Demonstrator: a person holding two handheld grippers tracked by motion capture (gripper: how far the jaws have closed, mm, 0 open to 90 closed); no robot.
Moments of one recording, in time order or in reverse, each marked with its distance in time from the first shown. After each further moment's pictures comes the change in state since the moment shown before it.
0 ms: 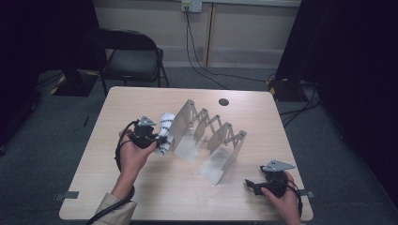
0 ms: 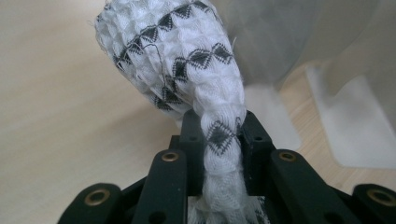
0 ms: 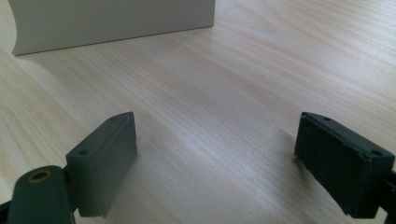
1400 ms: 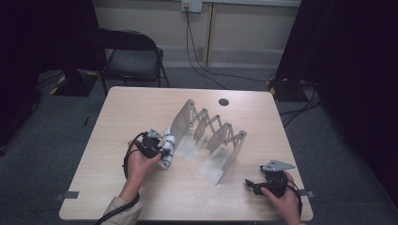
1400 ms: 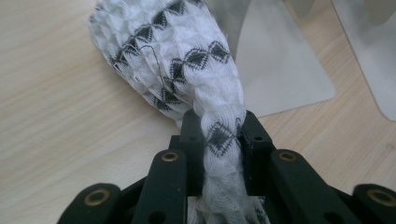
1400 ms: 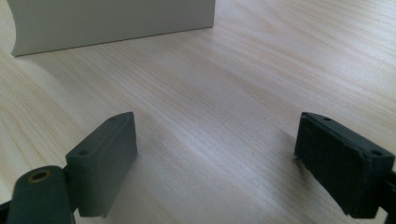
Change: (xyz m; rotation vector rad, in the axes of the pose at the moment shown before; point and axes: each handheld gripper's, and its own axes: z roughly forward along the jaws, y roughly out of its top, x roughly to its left) left arm 0.004 -0.047 0.048 0.132 -0.020 0.019; right arm 0.000 0.000 0.000 0.001 0.000 0.000
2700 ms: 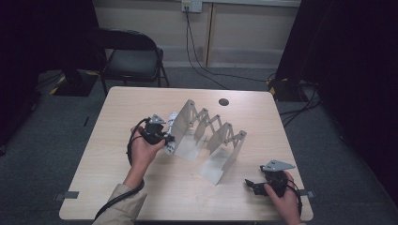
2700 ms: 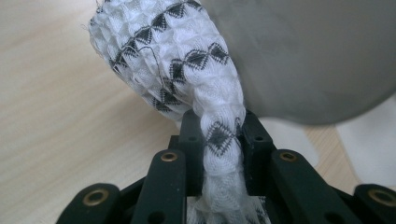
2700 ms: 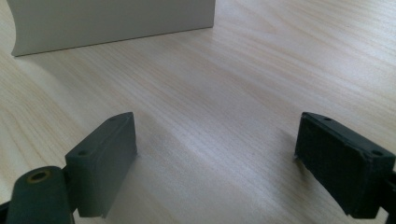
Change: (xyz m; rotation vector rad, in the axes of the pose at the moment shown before) left arm 0.002 0.033 0.004 -0.070 -0.020 0.021; right arm 0.000 0.000 0.000 0.001 0.001 0.001
